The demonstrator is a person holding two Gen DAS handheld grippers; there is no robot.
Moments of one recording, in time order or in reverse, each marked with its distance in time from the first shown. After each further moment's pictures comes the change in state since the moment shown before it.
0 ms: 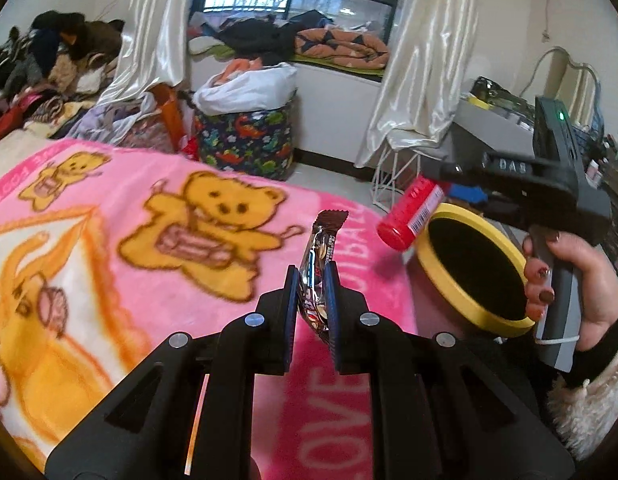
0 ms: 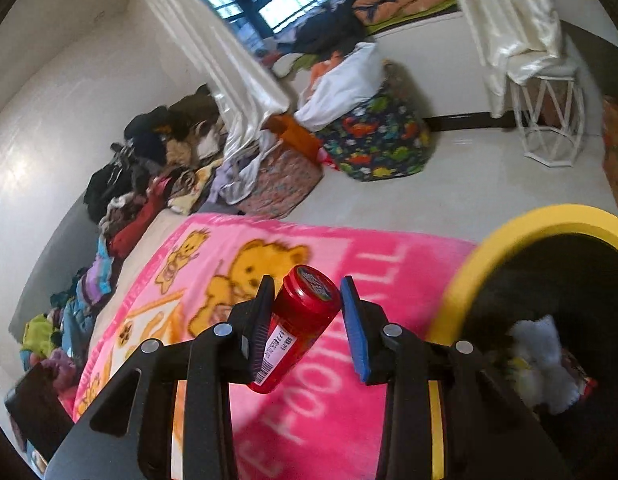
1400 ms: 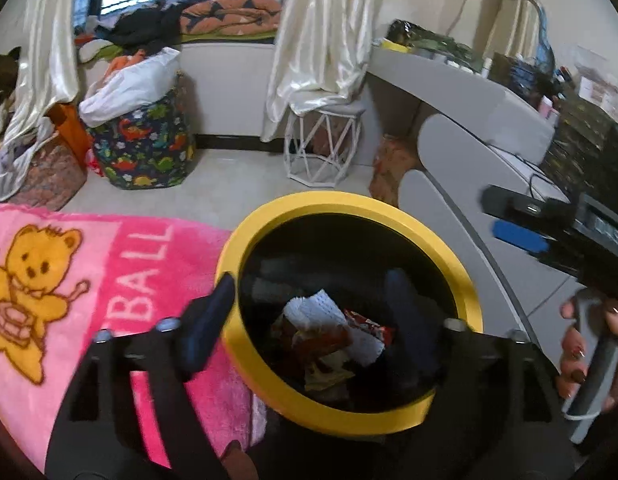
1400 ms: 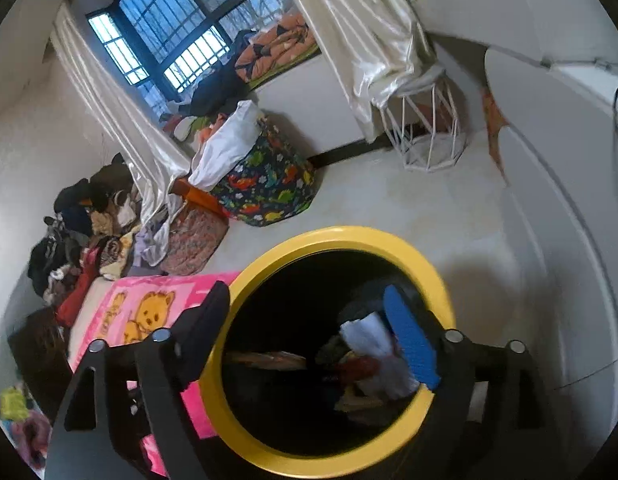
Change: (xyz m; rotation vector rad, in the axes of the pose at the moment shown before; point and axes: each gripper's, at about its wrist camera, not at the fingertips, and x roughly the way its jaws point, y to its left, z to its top) left arm 0.118 -0.175 0.030 0.178 0.108 -0.192; right arm -0.161 -0.132 -0.021 0.120 -0.193 -0.279
